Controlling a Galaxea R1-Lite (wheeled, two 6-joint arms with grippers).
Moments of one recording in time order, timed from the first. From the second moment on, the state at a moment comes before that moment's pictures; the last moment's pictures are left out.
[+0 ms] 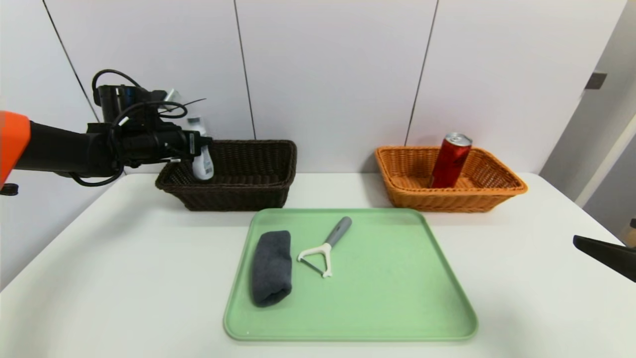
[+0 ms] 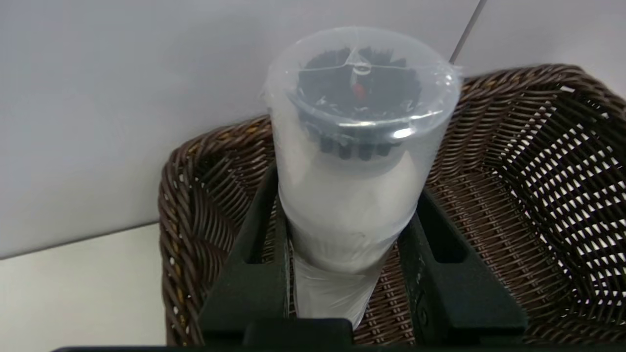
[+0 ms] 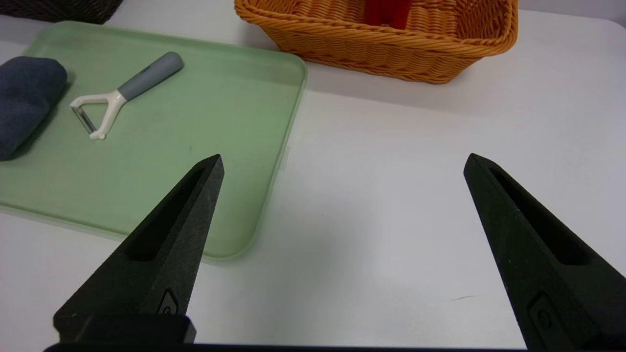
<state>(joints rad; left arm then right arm) 0.02 2.07 -1.50 -0.32 -0.31 0.05 0.07 0.90 -0.69 0.14 0.13 -0.05</state>
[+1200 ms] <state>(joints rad) 0.02 2.09 -1.42 -0.42 -0.35 0.05 0.07 0.92 -0.70 0.14 0.13 -0.05</state>
